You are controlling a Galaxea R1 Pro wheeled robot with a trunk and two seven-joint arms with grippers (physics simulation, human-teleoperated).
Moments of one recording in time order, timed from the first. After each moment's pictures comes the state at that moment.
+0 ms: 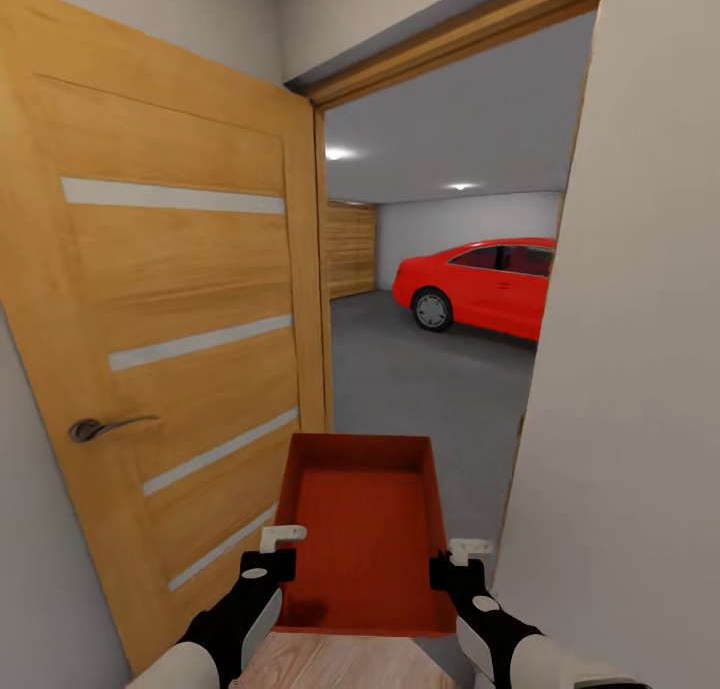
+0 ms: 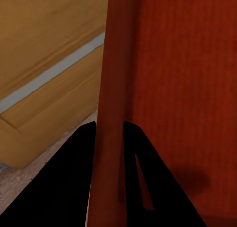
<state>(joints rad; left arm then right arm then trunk) -0.57 -0.13 -0.14 -0.42 0.11 0.11 0.28 -0.66 0.10 0.04 -0.06 -0.03 -0.31 -0.09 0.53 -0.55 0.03</state>
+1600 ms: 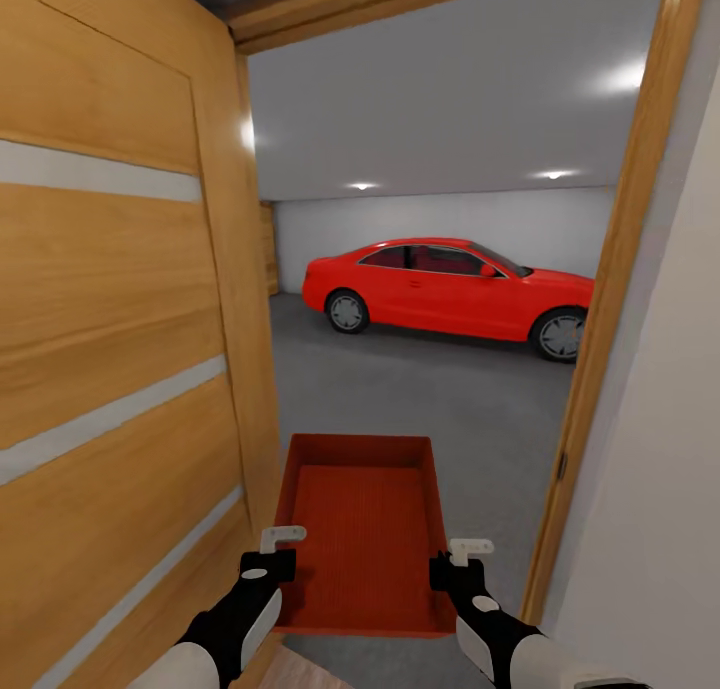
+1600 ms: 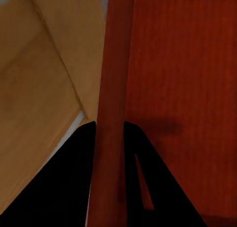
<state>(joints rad) -0.57 -0.13 -0.14 -0.42 0.11 0.11 0.28 -0.66 0.10 0.05 -0.06 -0.04 -0.31 -0.10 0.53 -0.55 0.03</state>
